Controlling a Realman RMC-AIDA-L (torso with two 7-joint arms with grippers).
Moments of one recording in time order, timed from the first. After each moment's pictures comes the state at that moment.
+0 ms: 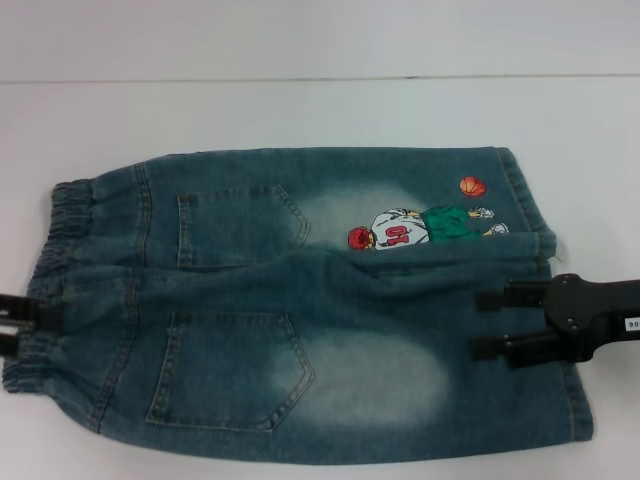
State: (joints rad) left arm -0.53 -1.92 0.44 0.99 2.60 1.92 -2.52; right arm 0.55 2.00 -0.58 -0.58 -2.22 -1.79 1.57
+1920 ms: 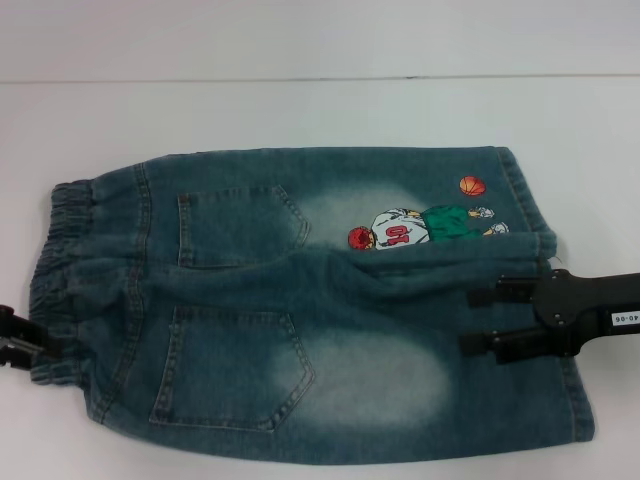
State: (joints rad) left arm -0.58 -1.94 0.51 0.85 2.73 1.71 -2.51; right arm 0.56 2.01 -0.60 -0.57 -2.22 -1.75 1.57
